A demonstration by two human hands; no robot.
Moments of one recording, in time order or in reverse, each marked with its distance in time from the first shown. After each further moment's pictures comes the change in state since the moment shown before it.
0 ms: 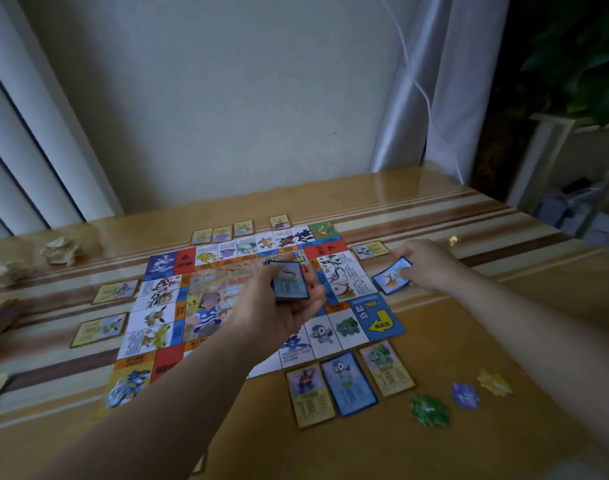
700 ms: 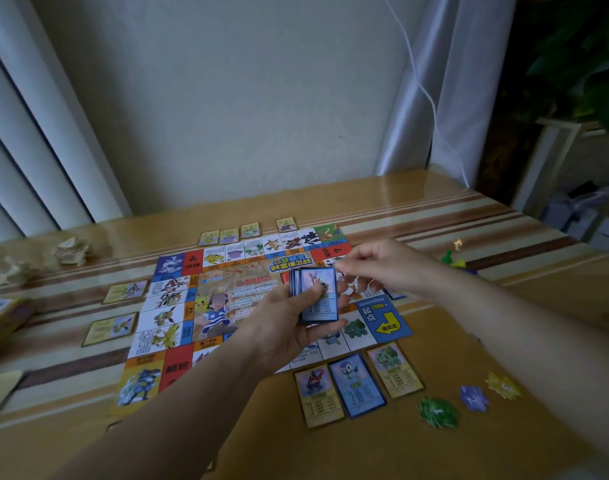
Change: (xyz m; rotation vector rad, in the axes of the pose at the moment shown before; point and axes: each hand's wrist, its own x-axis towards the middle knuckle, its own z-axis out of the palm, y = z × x) left_hand -0.009 -0.011 -0.003 0.191 -0.175 0.009; right_hand -0.050 -0.076 -0.008 0.475 -0.330 -0.267
